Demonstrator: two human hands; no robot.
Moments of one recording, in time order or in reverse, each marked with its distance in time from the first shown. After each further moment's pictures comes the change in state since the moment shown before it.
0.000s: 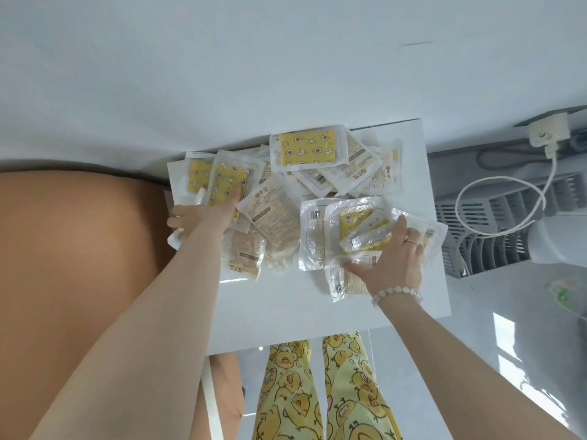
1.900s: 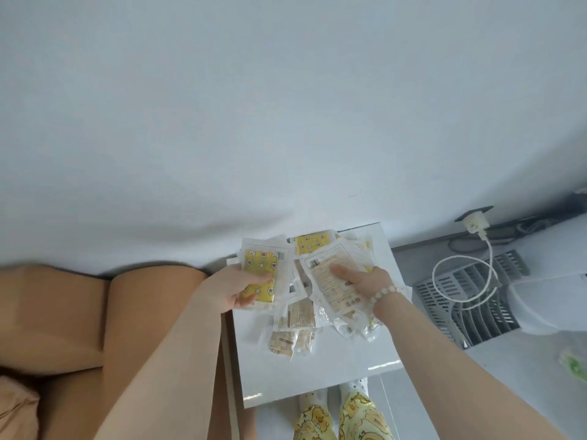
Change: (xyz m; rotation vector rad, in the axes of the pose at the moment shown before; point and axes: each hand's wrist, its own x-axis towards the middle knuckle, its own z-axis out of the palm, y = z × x) left_hand -0.132 -0.017 -0.177 -0.219 -0.767 0.356; right_hand -0.090 -0.054 -0.140 1.021 -0.304 0.112
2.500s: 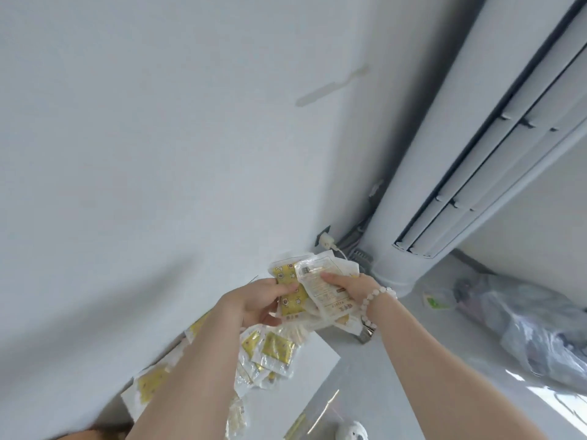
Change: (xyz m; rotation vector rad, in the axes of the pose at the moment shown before) left_hand -0.098 0.087 0.205 0.641 -0.663 0.284; right_hand -0.117 0.011 -0.170 0.525 0.232 -0.051
